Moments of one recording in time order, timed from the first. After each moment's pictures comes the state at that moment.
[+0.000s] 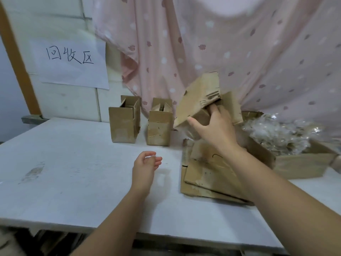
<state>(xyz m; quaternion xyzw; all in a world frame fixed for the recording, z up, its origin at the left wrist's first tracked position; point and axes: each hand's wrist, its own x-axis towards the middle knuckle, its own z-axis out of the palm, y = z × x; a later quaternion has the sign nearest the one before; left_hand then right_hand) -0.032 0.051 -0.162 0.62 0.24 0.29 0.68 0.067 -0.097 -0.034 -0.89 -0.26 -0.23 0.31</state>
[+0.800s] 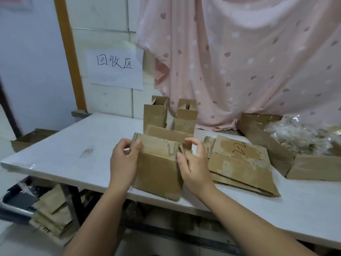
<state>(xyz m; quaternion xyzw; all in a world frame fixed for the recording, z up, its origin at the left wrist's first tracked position) -0.175 0.077 -0.115 0.68 0.27 0.45 0.51 -0.071 -0.065 -0.122 -0.75 -0.44 -0.16 0.46</state>
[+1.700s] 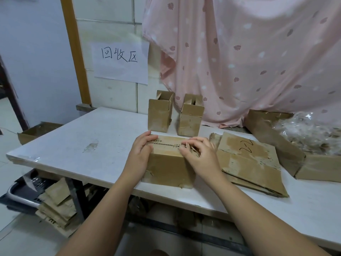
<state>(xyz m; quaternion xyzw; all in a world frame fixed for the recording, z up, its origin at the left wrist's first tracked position) -0.156 0.089 -0.133 0.75 0.17 0.36 0.53 -0.045 -0.059 -0.115 -0.79 -0.39 -0.03 0.47</state>
